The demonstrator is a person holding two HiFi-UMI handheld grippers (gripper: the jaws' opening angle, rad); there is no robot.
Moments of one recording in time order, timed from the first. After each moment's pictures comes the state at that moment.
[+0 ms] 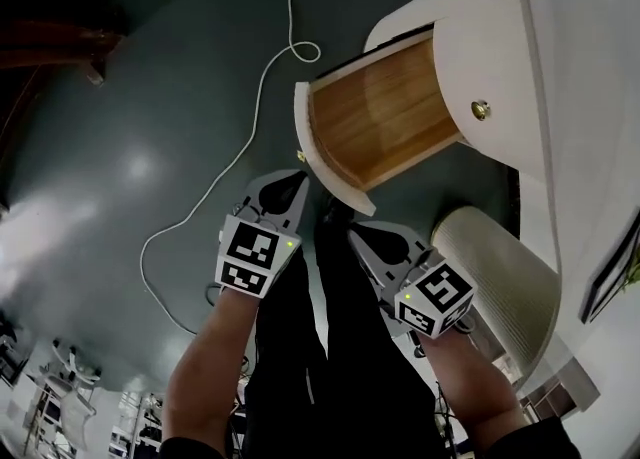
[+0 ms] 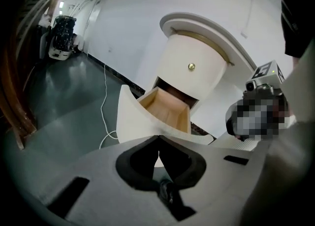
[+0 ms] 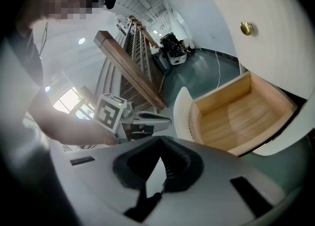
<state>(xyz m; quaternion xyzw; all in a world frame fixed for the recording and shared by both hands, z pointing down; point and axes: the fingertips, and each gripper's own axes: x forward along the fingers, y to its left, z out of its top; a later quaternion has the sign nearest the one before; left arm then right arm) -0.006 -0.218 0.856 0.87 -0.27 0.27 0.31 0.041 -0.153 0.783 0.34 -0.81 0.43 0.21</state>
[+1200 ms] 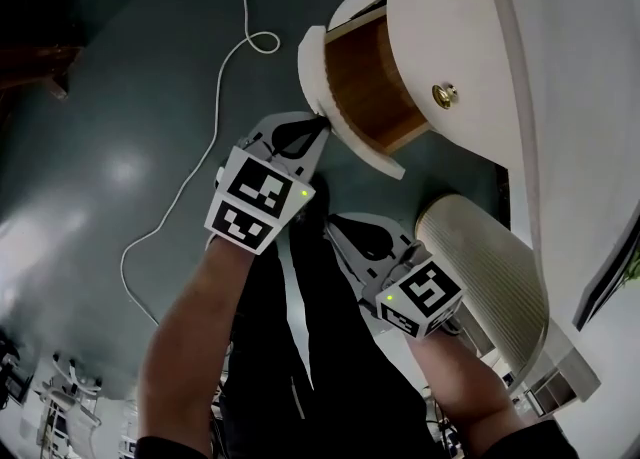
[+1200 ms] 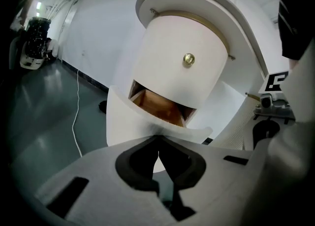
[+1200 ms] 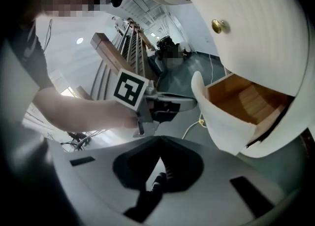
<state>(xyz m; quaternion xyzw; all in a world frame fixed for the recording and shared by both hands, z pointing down) 0.127 -0.275 0.870 0.92 -0.17 0.25 0.26 0.095 -0.159 0.814 0.36 -0.81 0.41 0.20</state>
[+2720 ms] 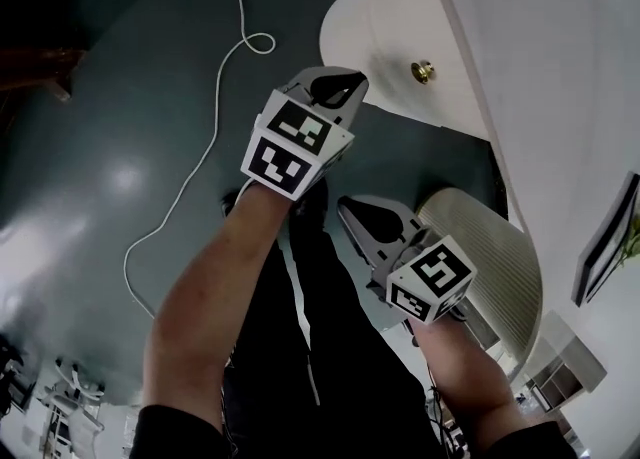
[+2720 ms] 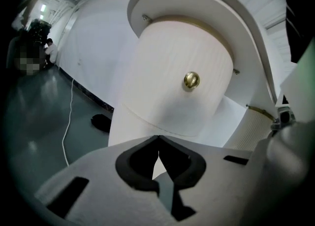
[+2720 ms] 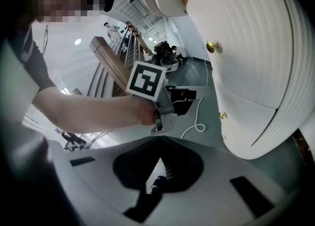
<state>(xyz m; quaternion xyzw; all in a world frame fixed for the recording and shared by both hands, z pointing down) 0.192 -0.314 0.832 0.94 -0.17 0.17 0.25 0.116 -0.162 0.792 0.39 -0.80 0.40 0.20</state>
